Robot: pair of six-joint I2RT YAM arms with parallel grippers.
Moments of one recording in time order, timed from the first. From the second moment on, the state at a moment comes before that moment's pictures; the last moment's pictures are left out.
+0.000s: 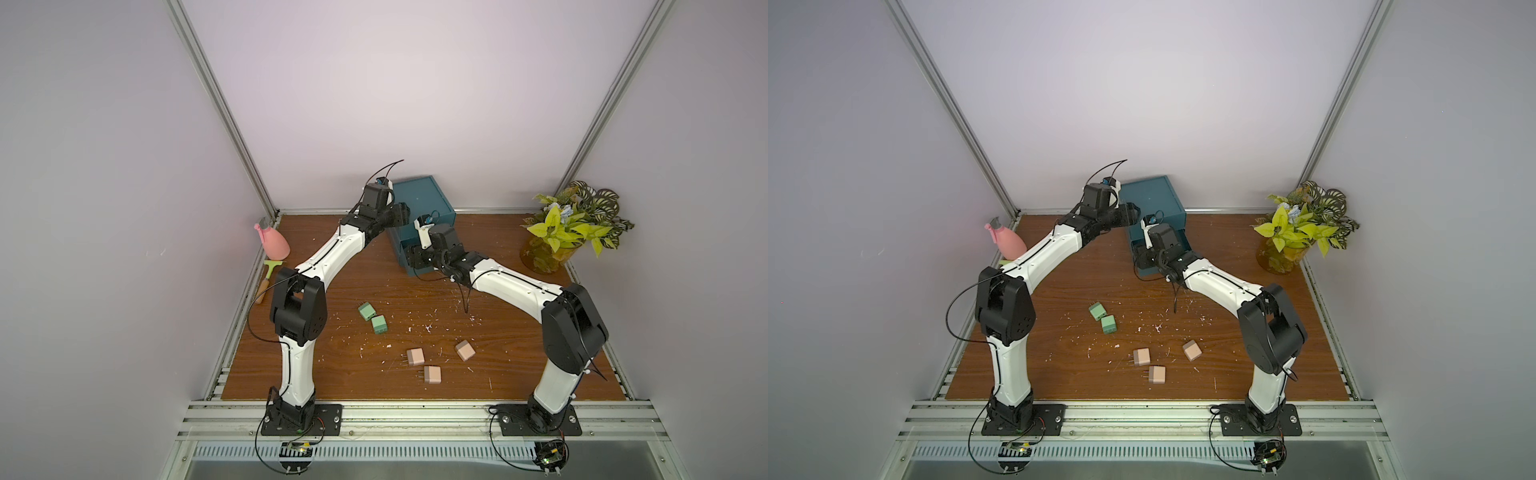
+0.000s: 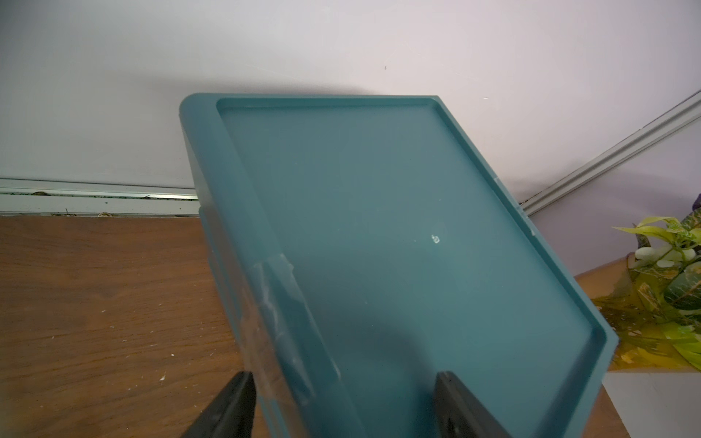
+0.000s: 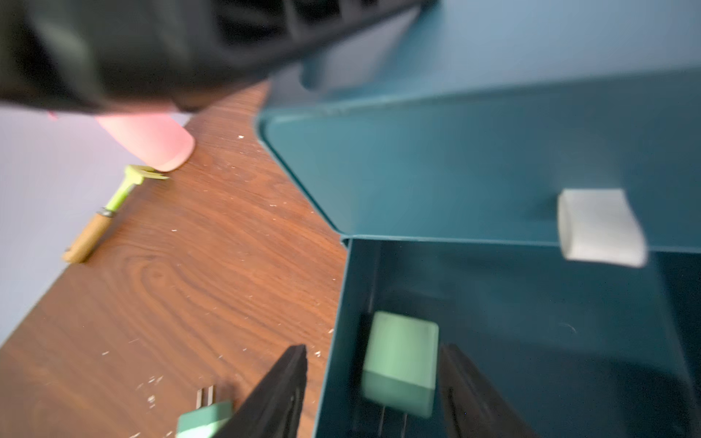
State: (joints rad) left arm -0.42 2.01 1.80 -0.30 0.10 -0.41; right arm 0.67 1.75 1.33 -0.11 0.04 0.31
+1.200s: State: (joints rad) left arm -0.42 2.01 1.80 -0.30 0.10 -0.41; right arm 1.03 2.08 1.38 -0.06 0.08 0.23
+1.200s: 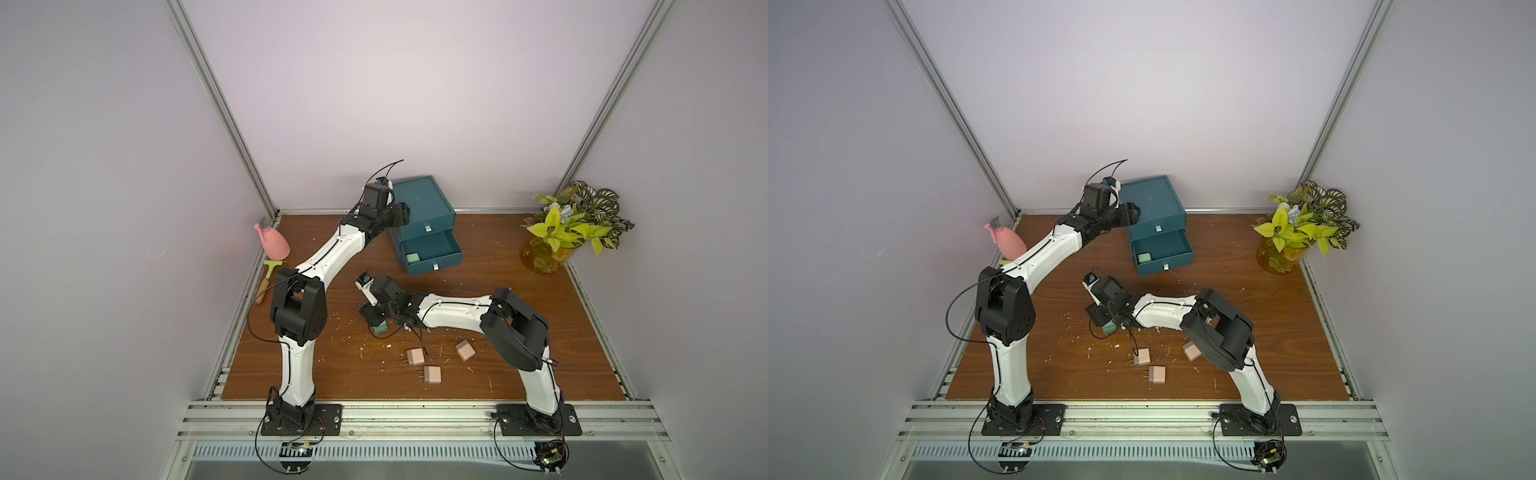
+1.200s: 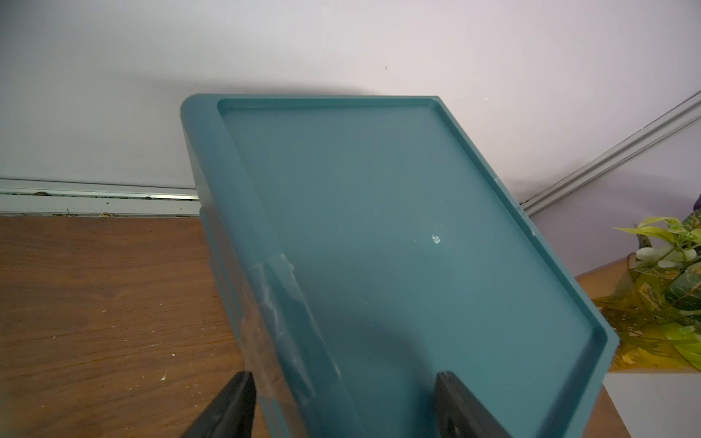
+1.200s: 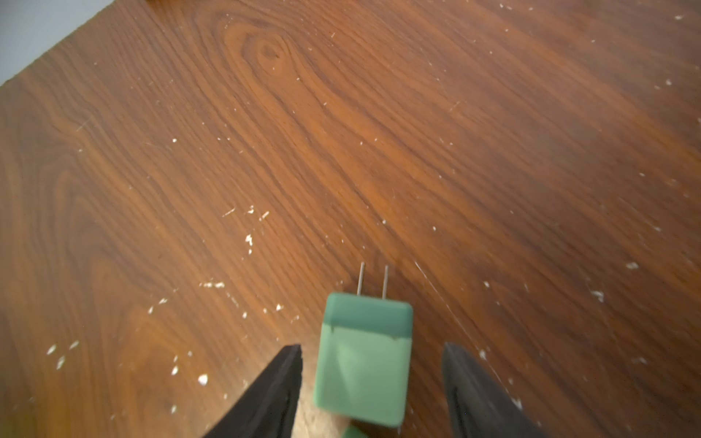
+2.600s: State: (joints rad) left arm -0.42 2.01 1.80 -0.30 0.13 -0.44; right arm 0.77 1.55 1.28 -0.23 0.27 0.27
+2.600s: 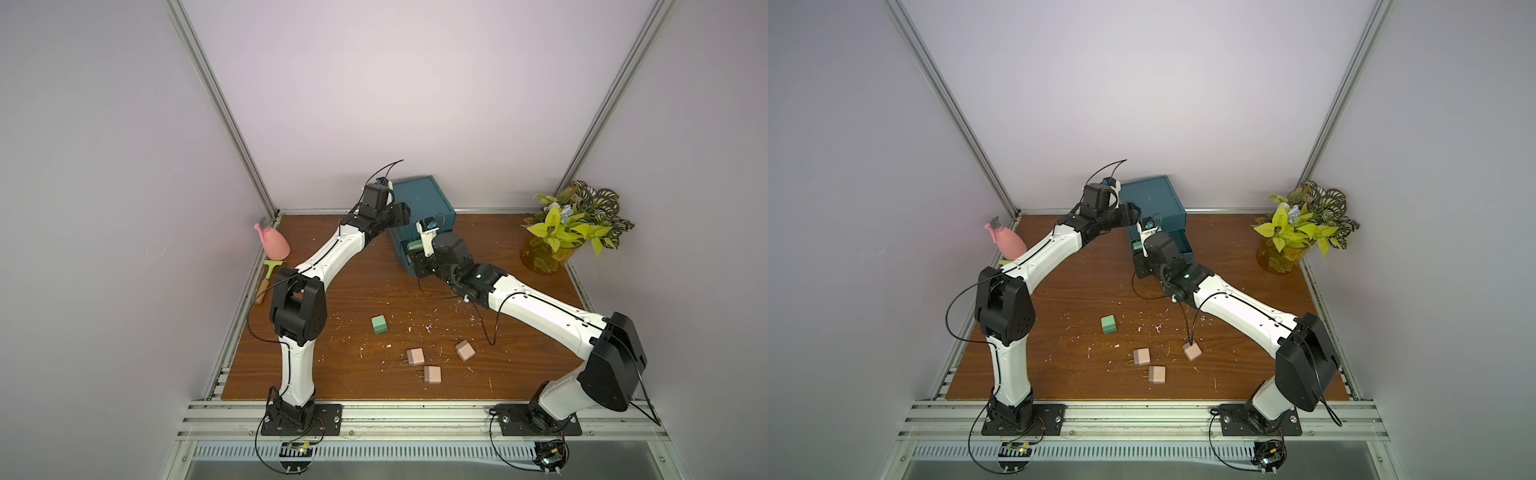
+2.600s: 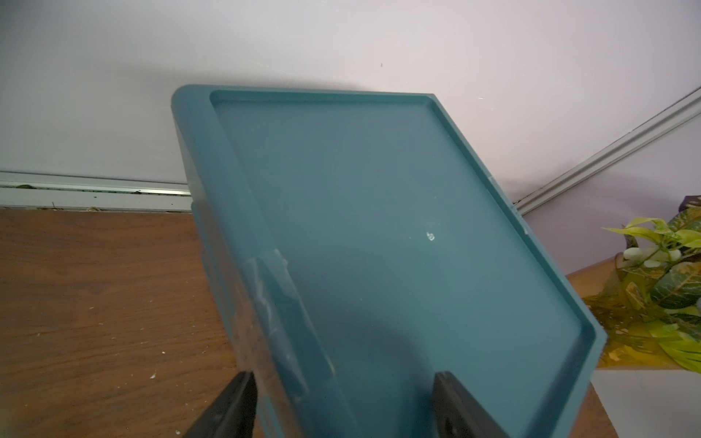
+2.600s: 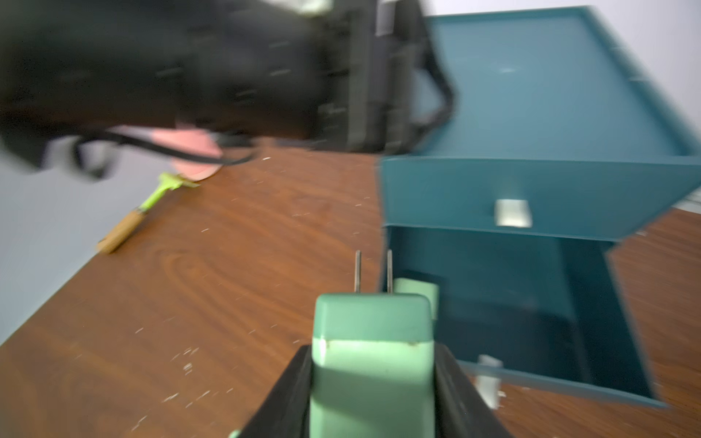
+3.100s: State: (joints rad) left arm -0.42 2.01 1.80 -0.30 0.14 -0.44; right arm 0.68 1.77 1.51 -0.46 0.20 0.26
